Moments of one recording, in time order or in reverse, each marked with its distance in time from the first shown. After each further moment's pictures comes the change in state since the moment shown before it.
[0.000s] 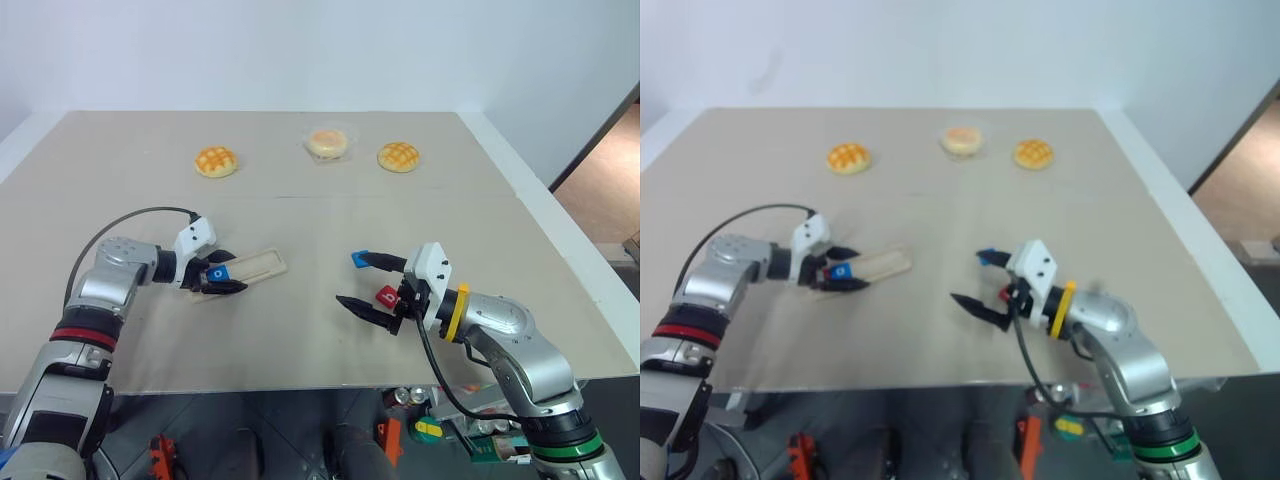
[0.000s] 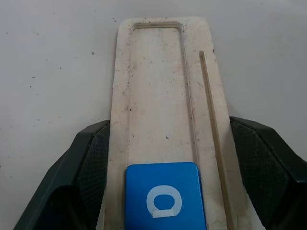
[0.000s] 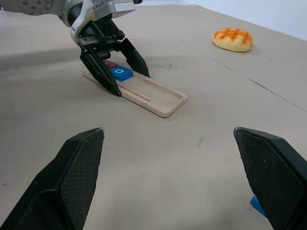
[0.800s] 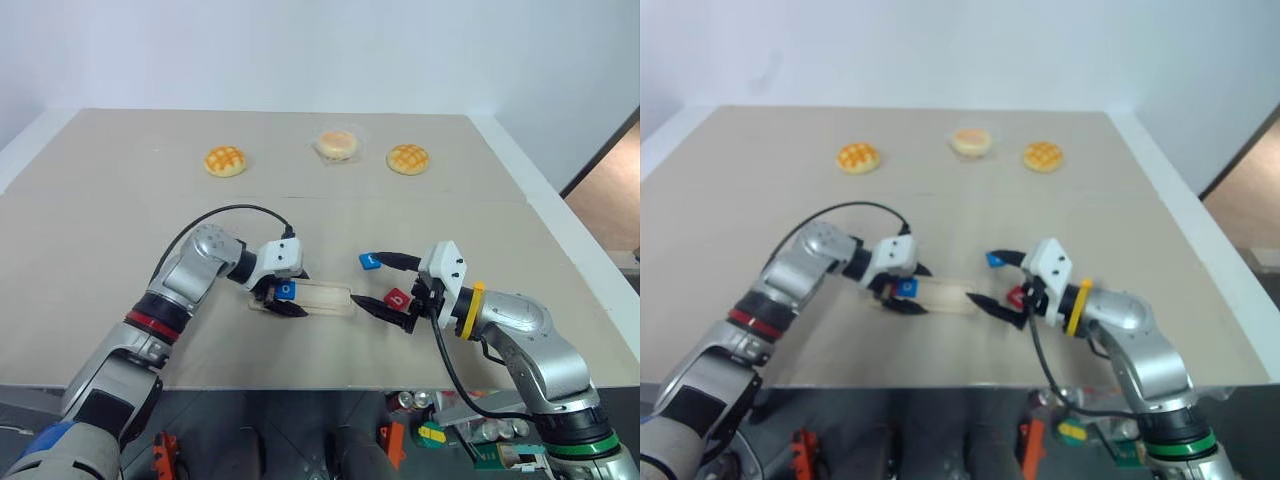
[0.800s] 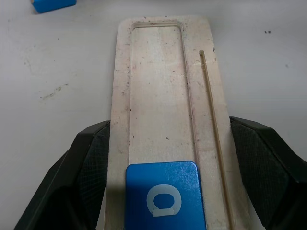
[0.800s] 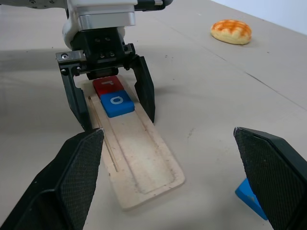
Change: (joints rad) left arm -0.103 -0.200 -0.243 -0.225 0.137 0.096 -0.061; right arm 0.011 -0.052 -0.044 0.038 0.007 -0.009 0.036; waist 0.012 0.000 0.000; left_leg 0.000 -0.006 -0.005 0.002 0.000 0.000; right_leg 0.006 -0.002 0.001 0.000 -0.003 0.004
